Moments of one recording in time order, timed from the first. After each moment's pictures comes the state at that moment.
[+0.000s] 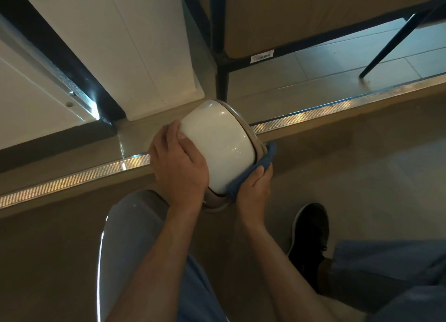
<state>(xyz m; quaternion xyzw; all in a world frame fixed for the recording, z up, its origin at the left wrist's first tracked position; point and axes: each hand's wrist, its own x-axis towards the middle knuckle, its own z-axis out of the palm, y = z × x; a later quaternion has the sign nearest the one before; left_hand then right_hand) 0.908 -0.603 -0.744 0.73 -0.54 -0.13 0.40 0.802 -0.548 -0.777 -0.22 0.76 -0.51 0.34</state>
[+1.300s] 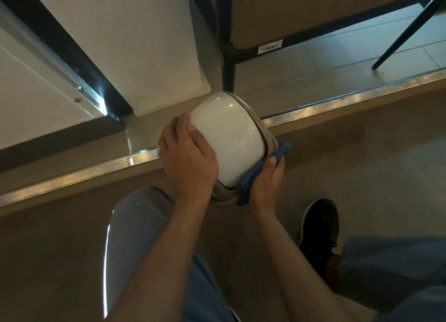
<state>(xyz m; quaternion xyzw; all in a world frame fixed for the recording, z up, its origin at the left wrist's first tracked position) 0.904 -0.603 -0.740 0.72 -0.56 -0.14 0.38 0.792 -0.550 -0.787 -0.20 0.71 -0.57 0.37</state>
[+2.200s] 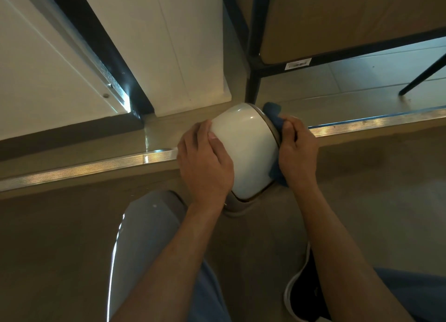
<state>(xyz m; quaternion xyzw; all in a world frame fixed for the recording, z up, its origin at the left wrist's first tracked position) 0.903 -0.603 -0.743 0.73 -0.55 -0.10 0.40 0.739 -0.621 -0.742 -0.51 0.67 -0.47 0.25</state>
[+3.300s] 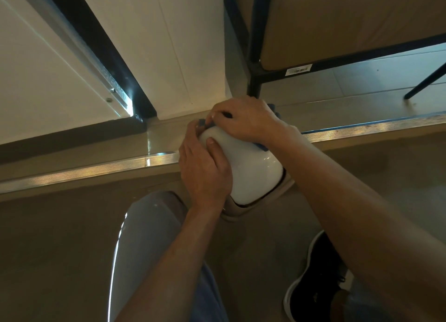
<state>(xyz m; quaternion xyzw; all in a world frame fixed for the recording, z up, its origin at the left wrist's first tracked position) 0.899 -0.606 -0.736 0.72 -0.51 -0.16 0.44 0.794 -0.707 -0.676 -0.81 0.52 -0.08 0.25</state>
